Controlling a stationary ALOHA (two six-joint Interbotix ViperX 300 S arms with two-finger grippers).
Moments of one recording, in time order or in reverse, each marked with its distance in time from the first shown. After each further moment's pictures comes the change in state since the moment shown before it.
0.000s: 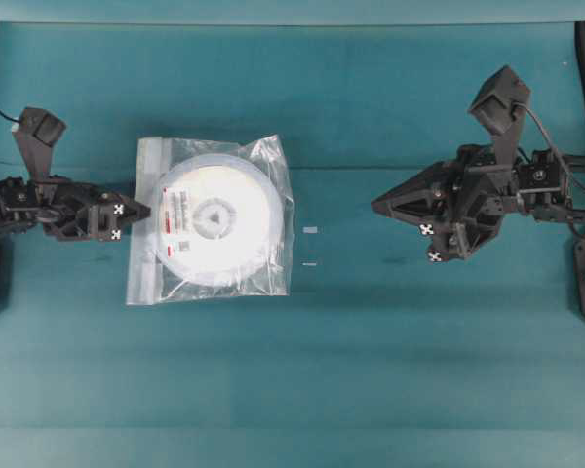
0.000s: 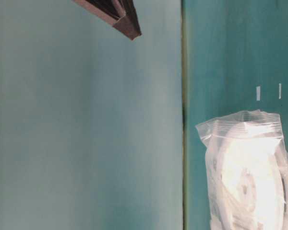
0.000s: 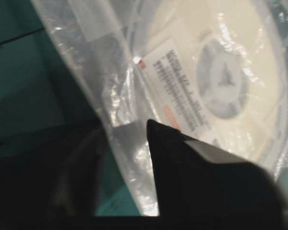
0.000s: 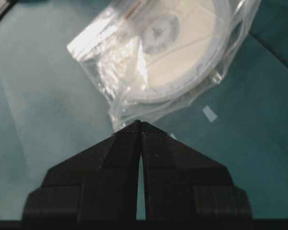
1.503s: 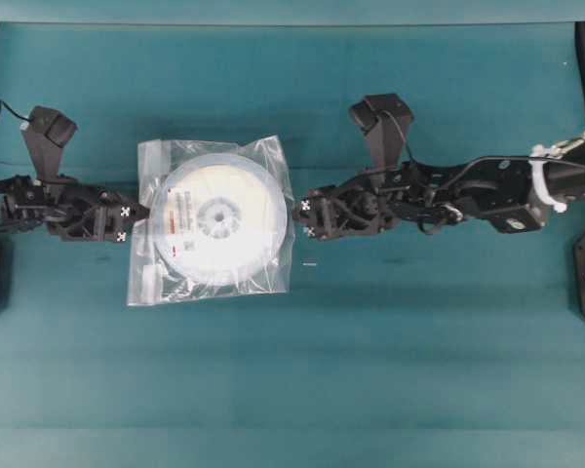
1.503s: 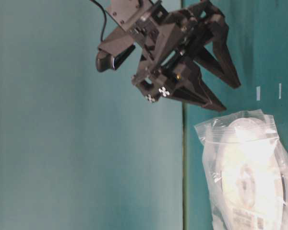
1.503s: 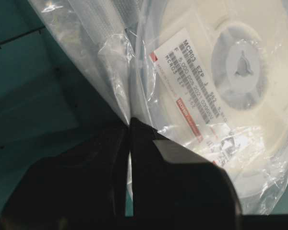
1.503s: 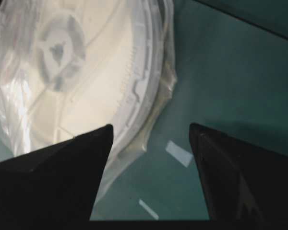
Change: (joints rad) left arm -0.002 0.003 -0.028 0.000 0.080 0.035; right arm -0.035 0.594 -0.267 0.222 -0.117 0.161
